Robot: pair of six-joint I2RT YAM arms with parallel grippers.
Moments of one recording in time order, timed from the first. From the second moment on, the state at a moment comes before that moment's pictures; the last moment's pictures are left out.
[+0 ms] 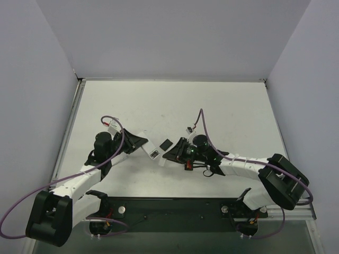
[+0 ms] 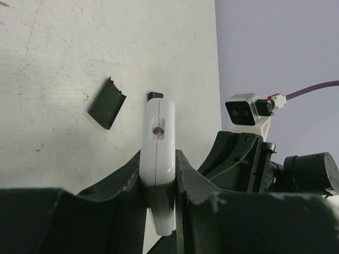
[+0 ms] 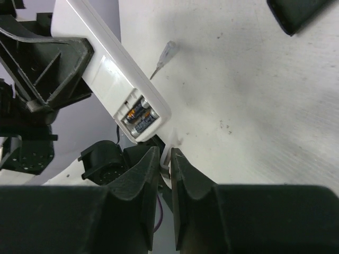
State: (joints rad) left arm -0.27 1.04 0.32 0.44 0.46 -1.06; right arm 0.81 1.41 0.49 0.50 -0.29 1.21
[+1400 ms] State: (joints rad) left arm -0.33 1.64 0.82 -0.22 0.55 -0.61; right arm 0.77 1.20 0.65 -0.19 -0.02 0.86
